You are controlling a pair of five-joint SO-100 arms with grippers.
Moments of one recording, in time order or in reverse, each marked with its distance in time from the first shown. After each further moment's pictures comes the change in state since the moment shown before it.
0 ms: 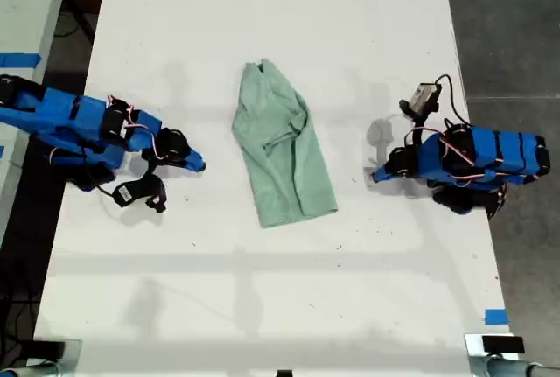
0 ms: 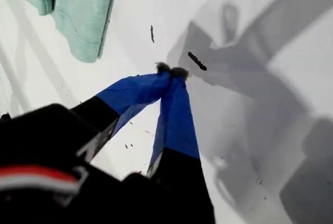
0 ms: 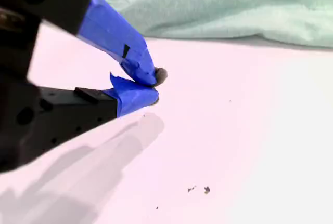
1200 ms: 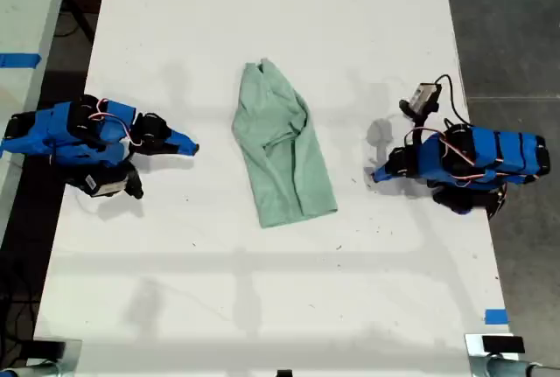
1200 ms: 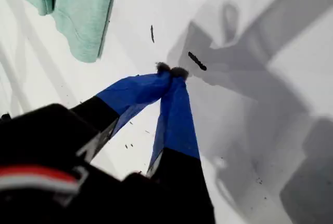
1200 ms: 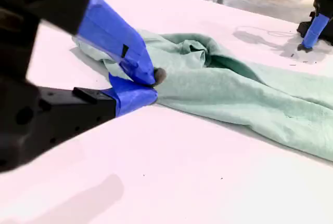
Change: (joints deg) arm 0 -4.2 52.9 16.2 21.4 0.0; arm 1 0.0 0.0 0.0 0.0 0.0
